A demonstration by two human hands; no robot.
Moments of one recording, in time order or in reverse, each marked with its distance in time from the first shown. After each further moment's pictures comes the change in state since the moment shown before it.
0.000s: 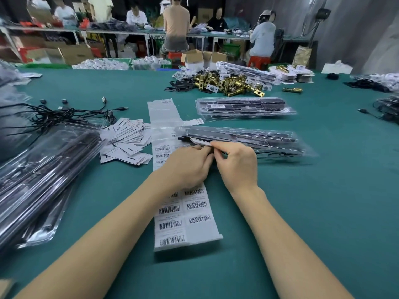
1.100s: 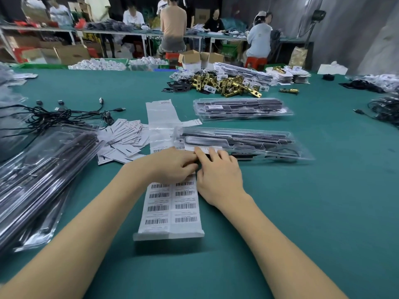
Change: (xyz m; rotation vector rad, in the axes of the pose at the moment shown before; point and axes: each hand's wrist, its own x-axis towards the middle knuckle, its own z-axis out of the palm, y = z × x) left_hand -0.012 -0.027 -0.034 -0.054 -0.314 0.117; right_hand -0.017 -0.019 0.012 -0.496 -0.486 -0.045
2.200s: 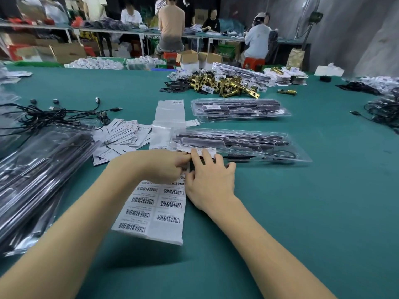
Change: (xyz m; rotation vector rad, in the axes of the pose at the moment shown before) left_hand -0.012 0.004 -0.018 -0.029 -0.181 -0.095; right_hand -0.003 -0.021 -0.004 -0.029 -0.077 0.067
